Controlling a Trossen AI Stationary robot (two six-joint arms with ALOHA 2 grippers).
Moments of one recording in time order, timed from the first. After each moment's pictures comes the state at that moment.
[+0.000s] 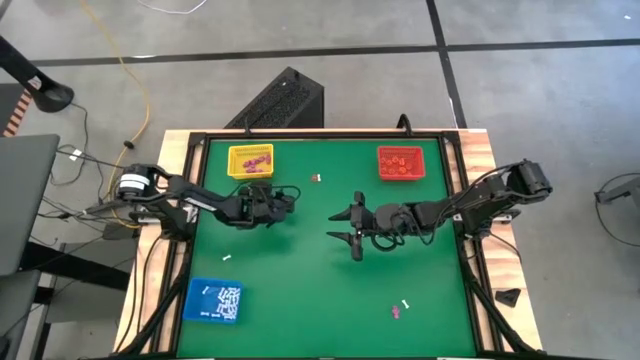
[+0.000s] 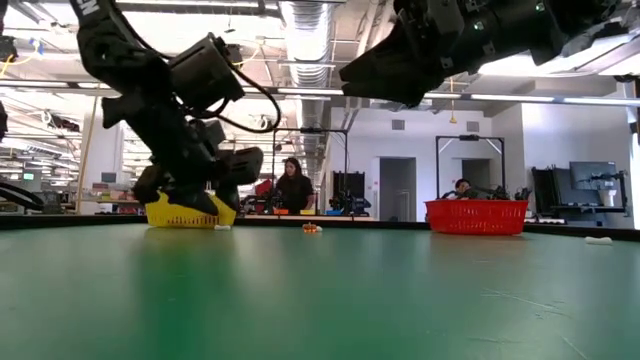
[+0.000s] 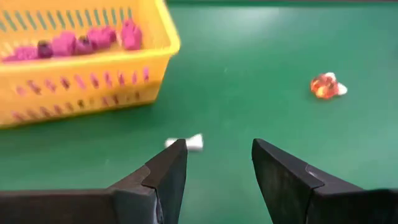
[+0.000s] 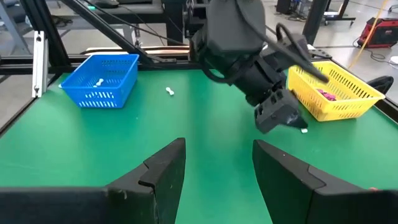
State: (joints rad) left arm 0.05 1.62 0.58 0.15 -0.86 -1.05; right arm 0.18 1.44 0.69 0.52 0.26 0.07
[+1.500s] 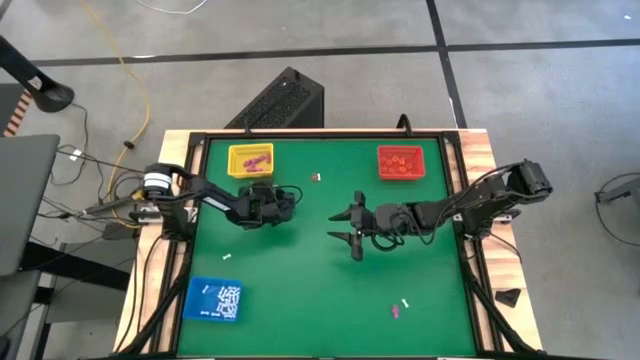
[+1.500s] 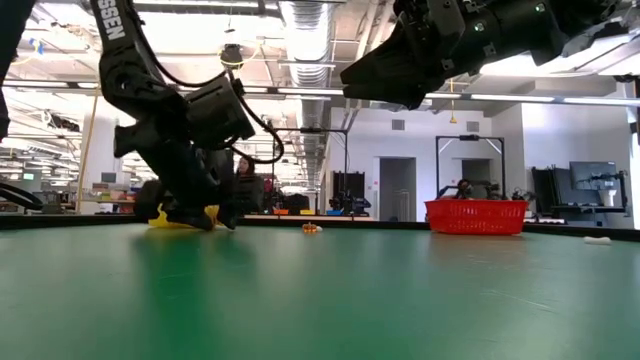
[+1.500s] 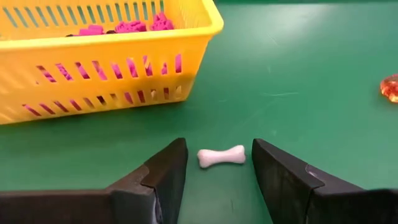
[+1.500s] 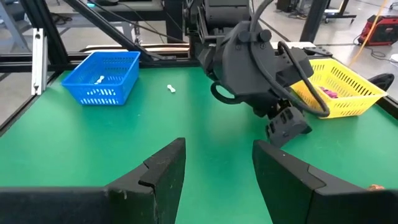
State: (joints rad) left arm 0.10 1.80 0.61 0.17 -0.92 -1.10; right arm 0.18 1.44 0.69 0.51 0.26 0.07
